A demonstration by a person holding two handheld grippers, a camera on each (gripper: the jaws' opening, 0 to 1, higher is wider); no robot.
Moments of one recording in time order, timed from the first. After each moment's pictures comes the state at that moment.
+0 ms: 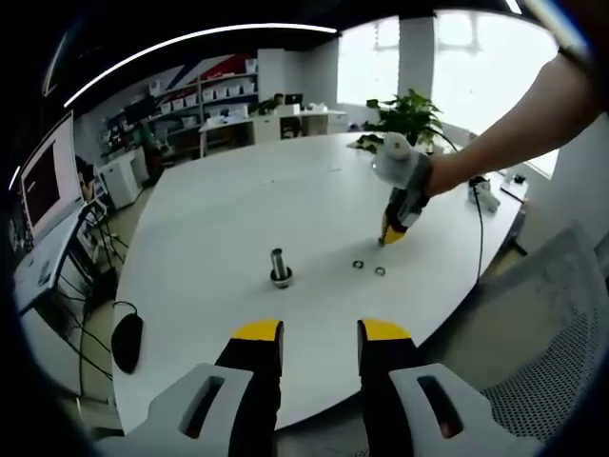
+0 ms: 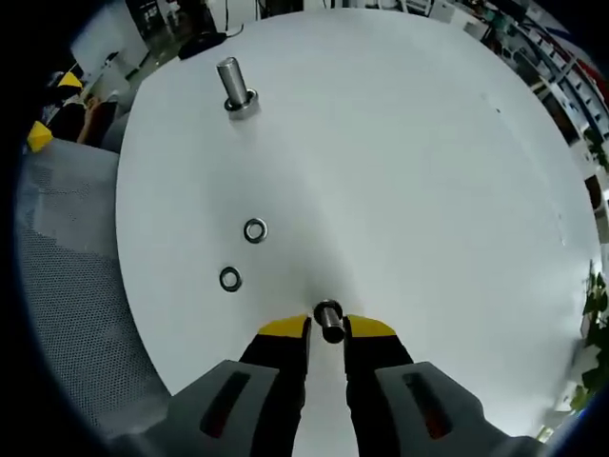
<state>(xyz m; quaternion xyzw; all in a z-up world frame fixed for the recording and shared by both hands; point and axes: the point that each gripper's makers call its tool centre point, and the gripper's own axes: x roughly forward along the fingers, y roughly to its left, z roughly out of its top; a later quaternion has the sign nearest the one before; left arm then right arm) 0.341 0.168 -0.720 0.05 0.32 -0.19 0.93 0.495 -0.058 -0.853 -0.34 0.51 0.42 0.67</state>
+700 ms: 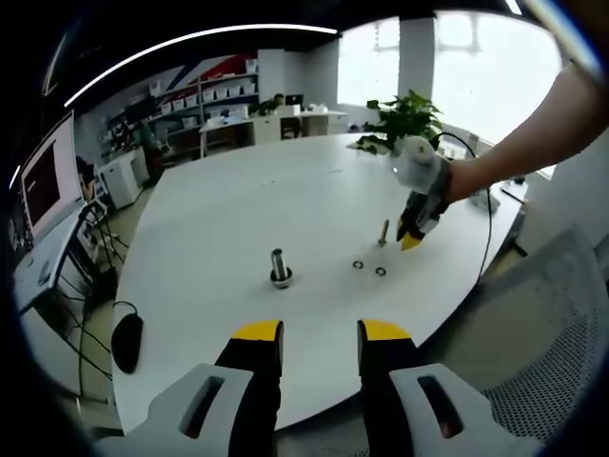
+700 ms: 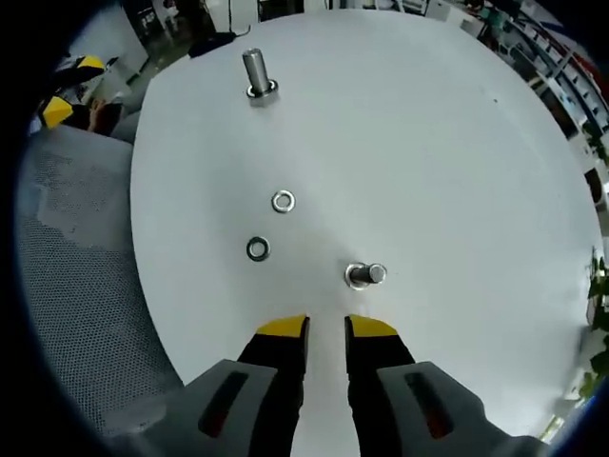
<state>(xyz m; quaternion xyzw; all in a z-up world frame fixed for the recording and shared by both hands) 0.341 0.167 -0.719 0.05 0.32 -0.19 0.93 0.462 -0.060 -0.852 -0.34 0.50 0.44 0.67</state>
